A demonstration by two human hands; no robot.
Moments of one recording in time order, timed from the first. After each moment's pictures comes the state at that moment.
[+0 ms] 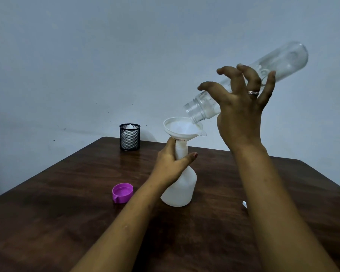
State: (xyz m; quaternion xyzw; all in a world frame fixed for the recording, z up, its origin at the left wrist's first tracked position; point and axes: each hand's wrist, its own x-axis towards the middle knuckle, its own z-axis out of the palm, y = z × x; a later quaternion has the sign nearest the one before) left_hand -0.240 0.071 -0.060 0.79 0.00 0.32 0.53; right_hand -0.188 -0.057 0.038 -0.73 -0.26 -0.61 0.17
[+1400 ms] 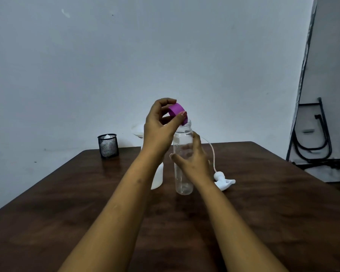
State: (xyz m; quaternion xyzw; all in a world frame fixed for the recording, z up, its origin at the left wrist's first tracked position) left_hand -0.309 -0.032 0.026 0.66 -0.13 0.38 0.63; right_hand -0.245 -0.113 -0.064 -0.79 -0.21 -0.21 0.54
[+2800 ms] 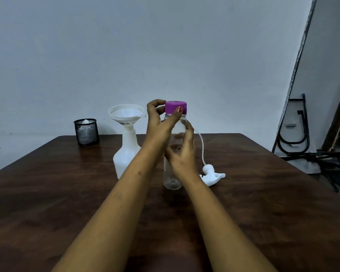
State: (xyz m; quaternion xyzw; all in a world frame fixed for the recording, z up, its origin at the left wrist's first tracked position) left_hand -0.240 -0.038 -0.017 0.61 -0.12 0.32 0.72; right_hand -0.221 -0.102 -0.084 -0.67 -0.27 -0.22 0.65
